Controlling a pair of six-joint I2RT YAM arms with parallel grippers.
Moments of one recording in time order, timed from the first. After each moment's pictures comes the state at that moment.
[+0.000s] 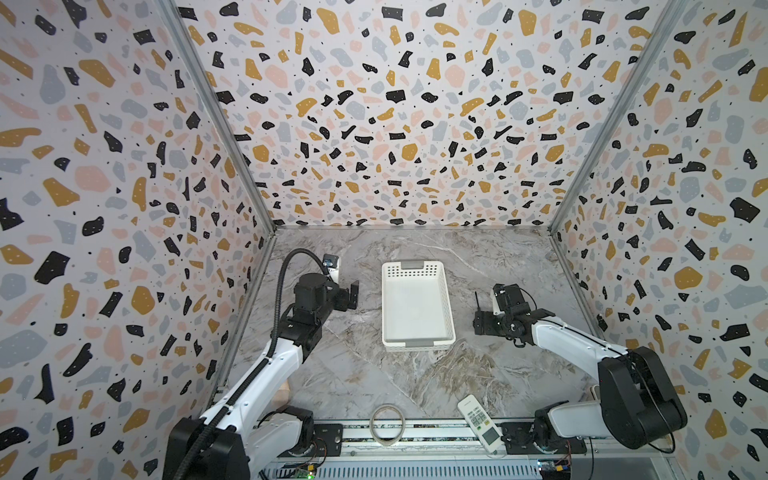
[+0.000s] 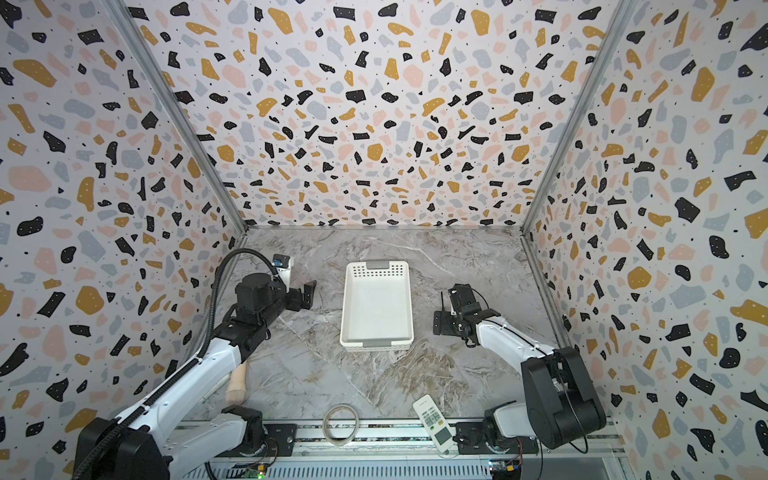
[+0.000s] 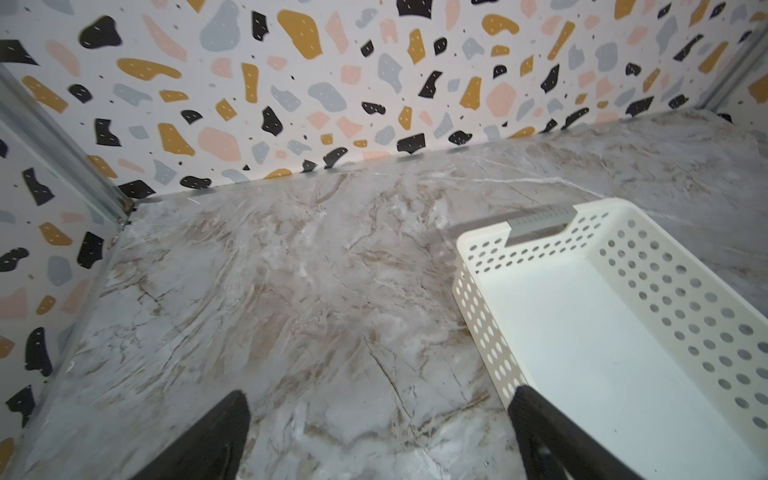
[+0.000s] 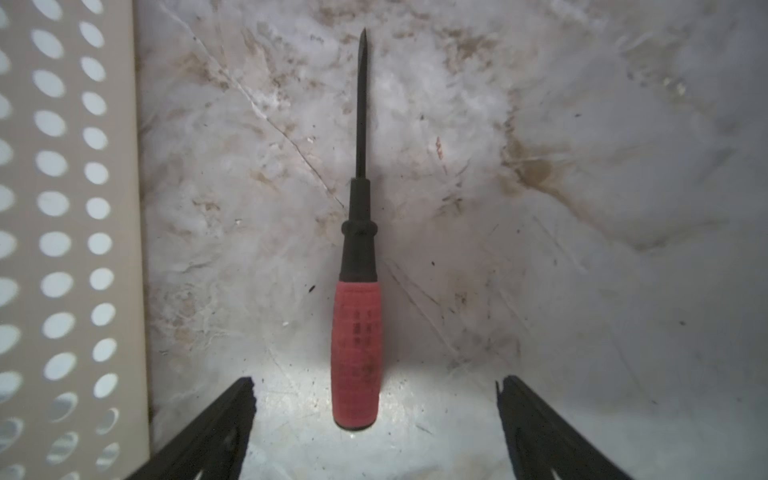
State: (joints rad) left arm -0.27 1.07 0.67 -0.04 -0.03 0.04; right arm 0.35 1.39 0.68 -0.36 0.02 0.35
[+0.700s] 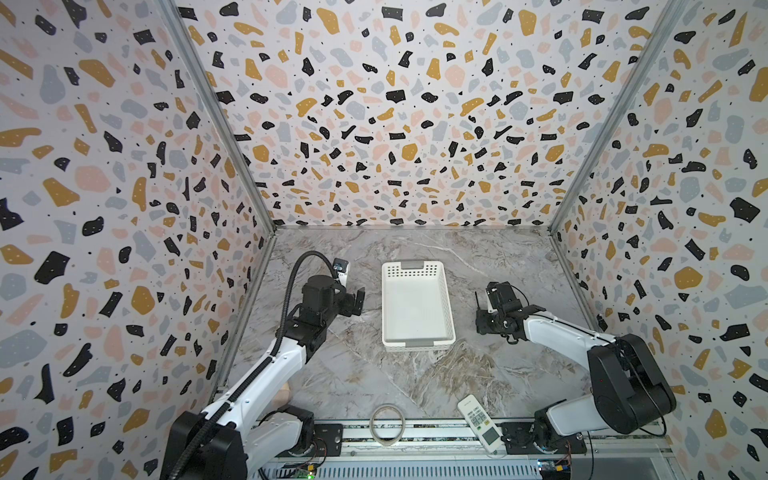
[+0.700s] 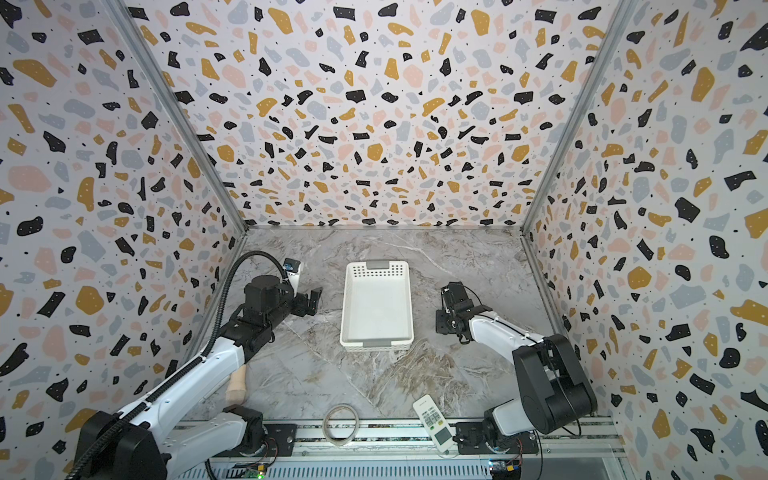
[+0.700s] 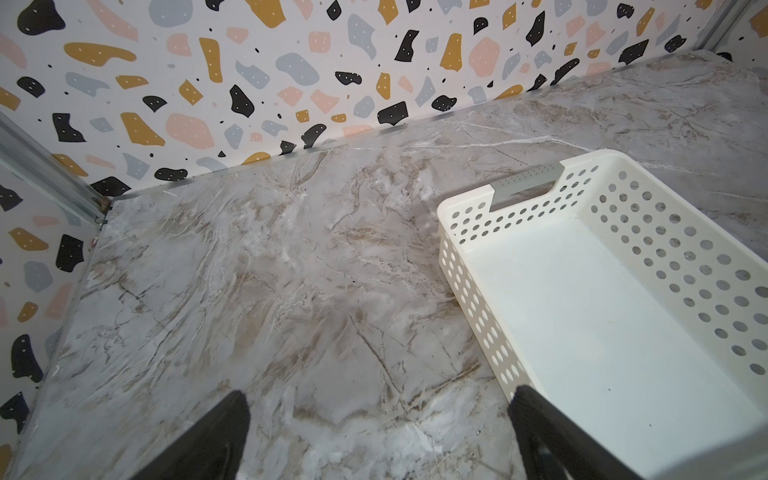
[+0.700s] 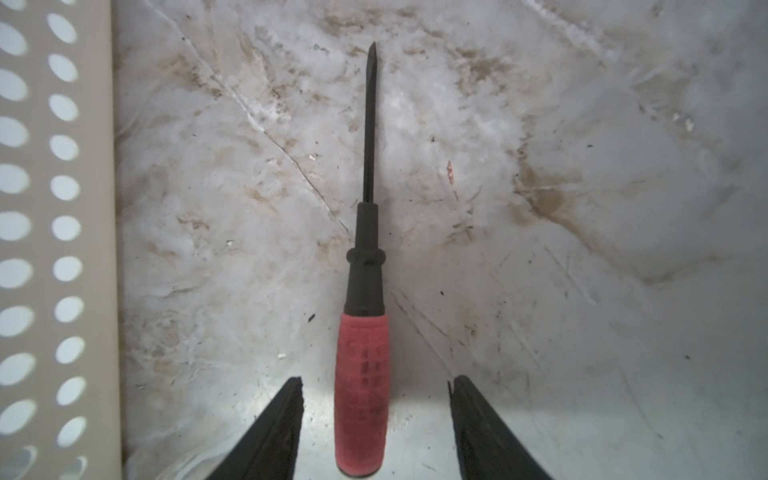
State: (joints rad) left arm -0.30 1.08 0.67 -0.07 -0.06 0.07; right arm 0.38 1.46 0.72 -0.34 0.08 0.33
